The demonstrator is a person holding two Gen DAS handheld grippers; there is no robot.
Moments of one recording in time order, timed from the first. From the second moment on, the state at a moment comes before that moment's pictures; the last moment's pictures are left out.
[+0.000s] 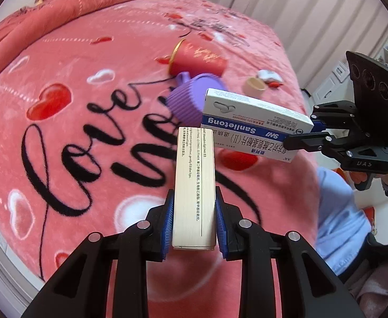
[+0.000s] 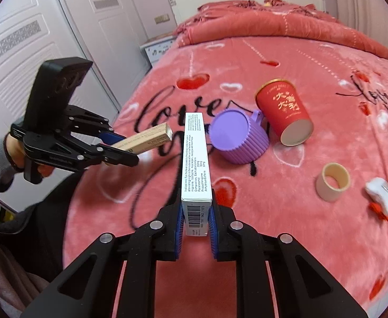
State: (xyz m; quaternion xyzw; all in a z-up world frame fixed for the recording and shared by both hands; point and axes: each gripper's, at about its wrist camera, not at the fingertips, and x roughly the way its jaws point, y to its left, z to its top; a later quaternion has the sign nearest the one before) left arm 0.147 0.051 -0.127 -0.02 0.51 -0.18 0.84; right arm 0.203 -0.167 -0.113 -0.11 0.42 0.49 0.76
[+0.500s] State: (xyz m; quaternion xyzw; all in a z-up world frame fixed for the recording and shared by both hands) left arm 0.080 -0.015 -0.085 0.05 0.48 -0.25 0.84; right arm 0.102 -0.245 -0.066 -0.08 0.40 0.44 0.80
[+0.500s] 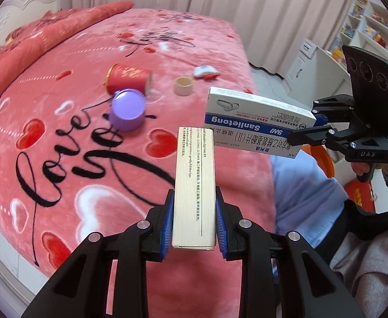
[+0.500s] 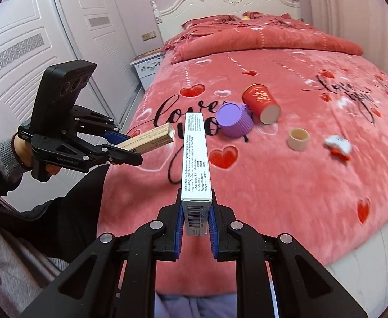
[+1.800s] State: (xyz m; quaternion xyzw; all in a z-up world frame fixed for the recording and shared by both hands) left arm 0.063 -0.333 -0.070 0.26 0.40 -0.52 0.71; right arm -0.054 -0.569 -0.045 0.08 0.36 0.13 0.92
